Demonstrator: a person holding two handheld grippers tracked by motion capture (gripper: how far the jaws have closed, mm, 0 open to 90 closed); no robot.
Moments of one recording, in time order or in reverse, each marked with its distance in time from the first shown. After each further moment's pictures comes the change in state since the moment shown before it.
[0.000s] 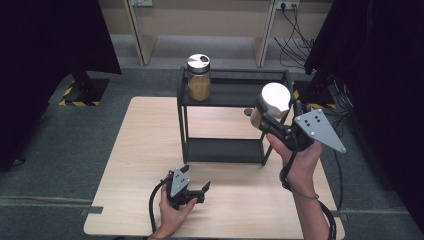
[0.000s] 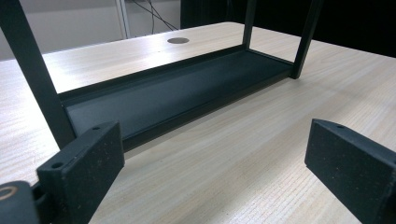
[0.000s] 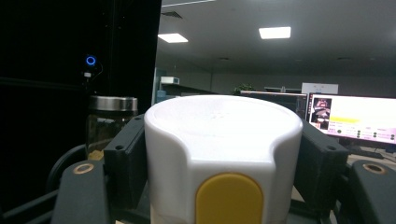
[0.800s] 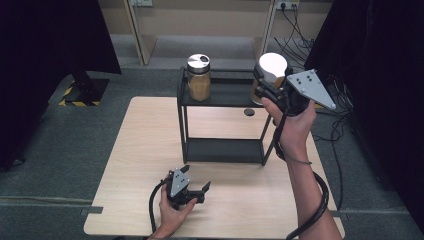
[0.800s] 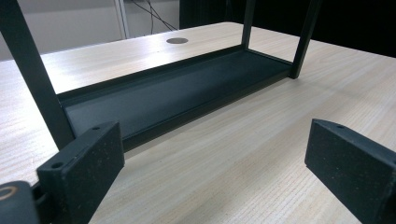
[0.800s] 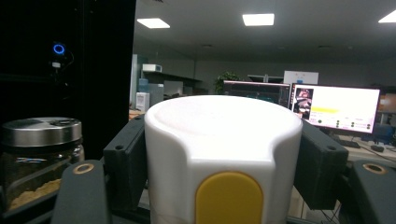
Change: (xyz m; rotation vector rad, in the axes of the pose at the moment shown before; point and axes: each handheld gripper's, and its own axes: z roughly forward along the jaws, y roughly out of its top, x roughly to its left) left arm 0.001 0.000 0.000 0.001 -0.005 0.002; right arm -0.004 0.028 0.066 0.069 -0.078 -0.011
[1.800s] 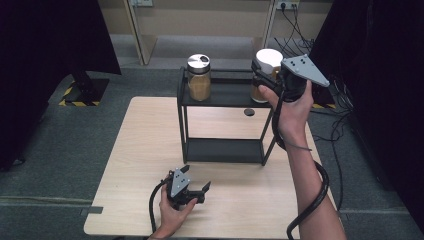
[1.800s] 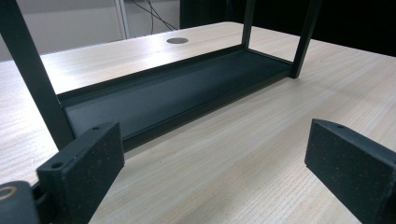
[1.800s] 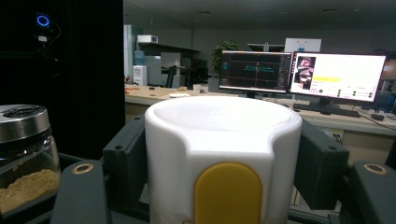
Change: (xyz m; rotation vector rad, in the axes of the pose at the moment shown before) left arm -0.001 0.000 0.000 -0.001 0.003 0.002; right arm -0.006 0.023 0.026 0.132 -0.009 0.027
